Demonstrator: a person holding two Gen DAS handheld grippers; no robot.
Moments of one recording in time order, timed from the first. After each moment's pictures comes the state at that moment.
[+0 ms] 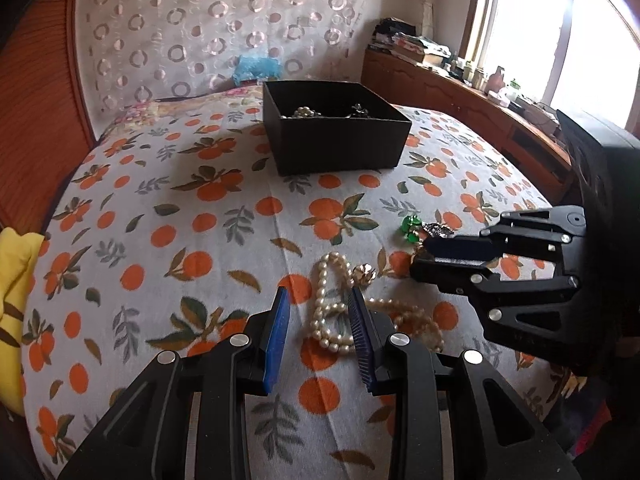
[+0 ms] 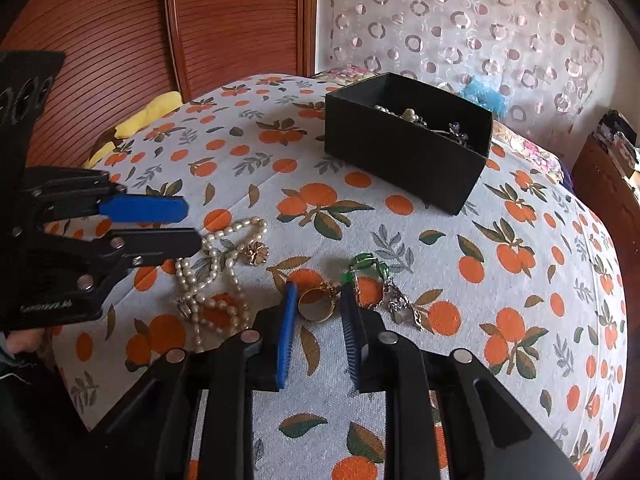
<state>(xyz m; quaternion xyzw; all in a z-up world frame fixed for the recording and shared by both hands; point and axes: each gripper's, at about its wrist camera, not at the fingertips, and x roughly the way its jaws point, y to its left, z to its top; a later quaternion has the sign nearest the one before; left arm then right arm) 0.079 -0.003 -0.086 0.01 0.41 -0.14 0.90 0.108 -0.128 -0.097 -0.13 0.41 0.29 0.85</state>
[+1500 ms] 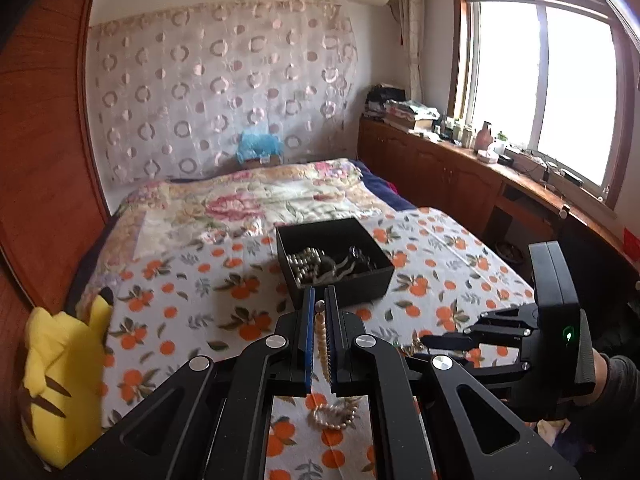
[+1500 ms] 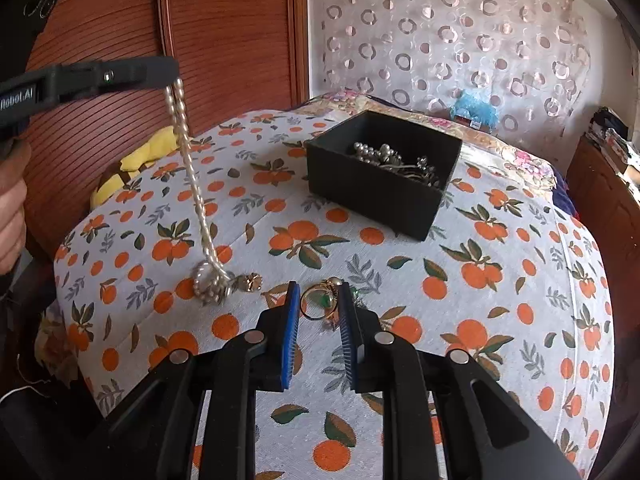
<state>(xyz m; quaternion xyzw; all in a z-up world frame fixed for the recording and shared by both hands) 0.076 0.008 0.039 0.02 0.29 -0.13 0.95 0.104 -0.152 -0.062 -0.10 0.37 0.29 0.87</state>
